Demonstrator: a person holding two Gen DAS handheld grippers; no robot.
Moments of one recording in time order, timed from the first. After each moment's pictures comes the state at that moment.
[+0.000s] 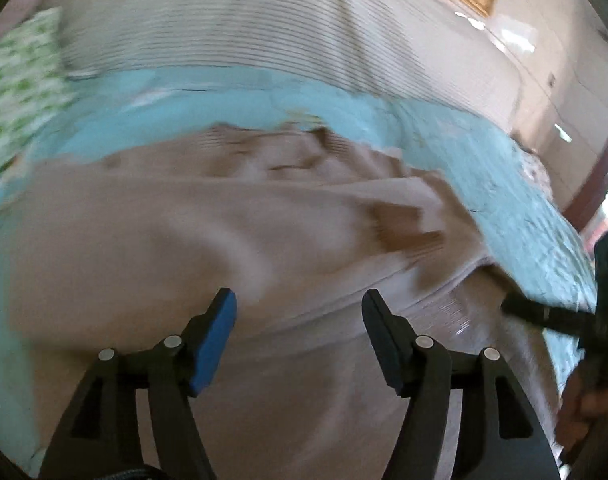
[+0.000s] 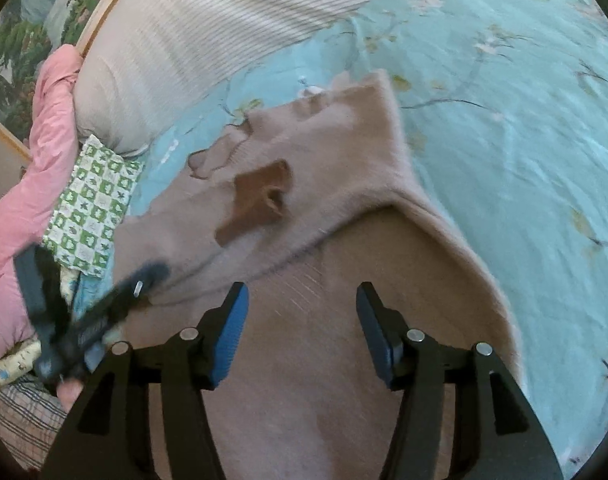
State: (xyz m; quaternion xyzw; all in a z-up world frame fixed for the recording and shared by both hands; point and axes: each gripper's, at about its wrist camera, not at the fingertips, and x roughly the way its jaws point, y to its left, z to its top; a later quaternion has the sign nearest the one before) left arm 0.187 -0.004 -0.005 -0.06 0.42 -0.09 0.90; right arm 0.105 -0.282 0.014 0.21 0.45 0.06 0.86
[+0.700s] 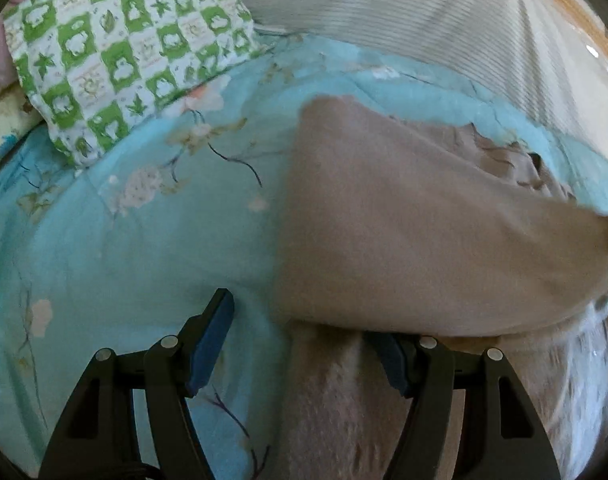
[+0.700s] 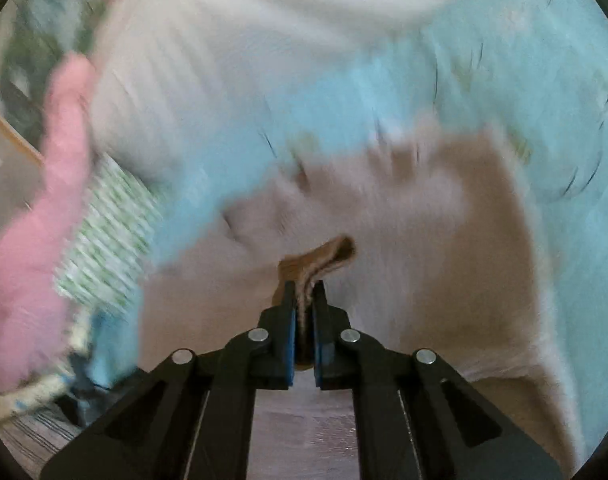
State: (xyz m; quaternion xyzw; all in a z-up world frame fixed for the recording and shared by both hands) left arm 0.188 0.135 -0.035 -0.07 0.43 0.12 0.89; right arm 0.193 -0.266 0.042 0.24 0.39 0.11 0.88
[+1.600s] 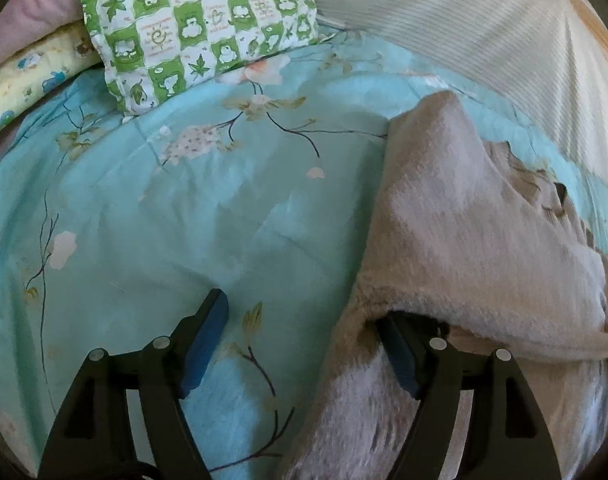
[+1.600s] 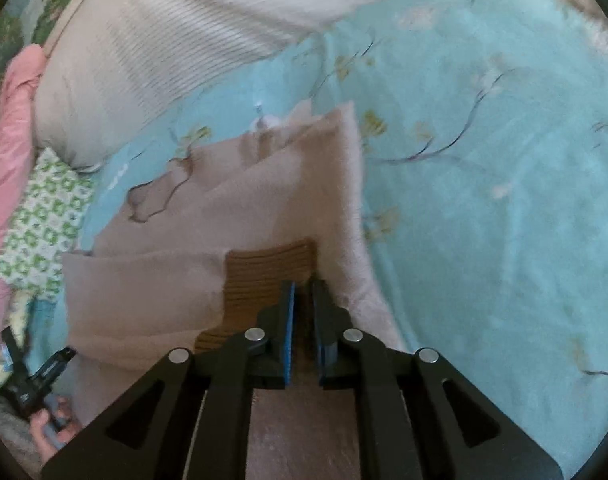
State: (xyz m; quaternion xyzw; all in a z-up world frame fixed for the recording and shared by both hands) left arm 0.163 0.150 -0.040 -0.13 0.44 0.17 0.87; right arm 0.160 -0.310 0.015 0.15 0.44 -0.02 0.88
